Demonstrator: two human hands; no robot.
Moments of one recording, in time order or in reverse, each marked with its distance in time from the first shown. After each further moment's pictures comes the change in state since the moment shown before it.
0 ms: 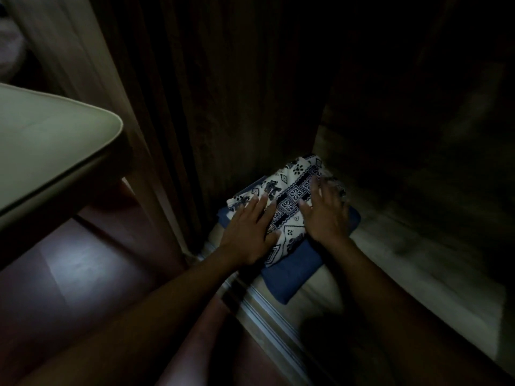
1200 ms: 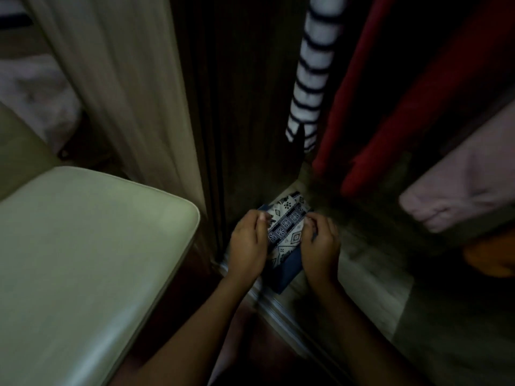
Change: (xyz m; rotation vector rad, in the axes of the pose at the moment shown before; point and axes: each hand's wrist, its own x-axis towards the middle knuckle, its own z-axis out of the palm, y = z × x) left_hand -0.101 0.079 -0.240 -0.854 0.520 -0.224; right_hand -0.112 -0.142 -0.209 0.421 0.468 0.072
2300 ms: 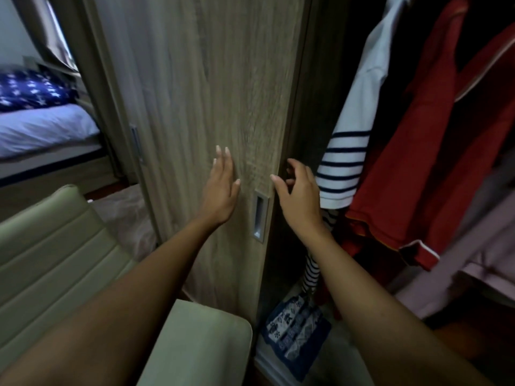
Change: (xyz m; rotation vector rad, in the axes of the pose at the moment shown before) left_hand 0.257 0.368 -0.357 0.377 -0.046 0.399; right_hand 0.218 -0.521 -0.196 0.143 -0.035 -0.241
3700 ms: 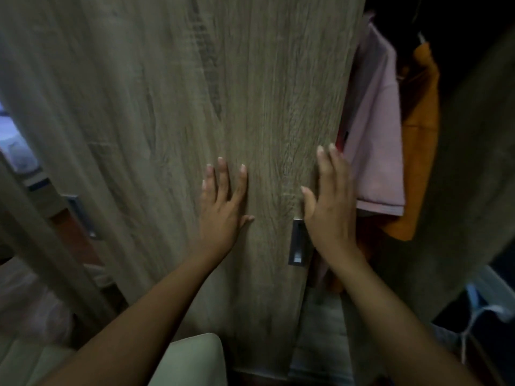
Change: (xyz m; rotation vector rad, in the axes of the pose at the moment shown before) left_hand -0.037 0.125 0.049 0.315 -0.047 0.536; right_hand -0.099 -0.005 -0.157 -0.698 0.512 0.014
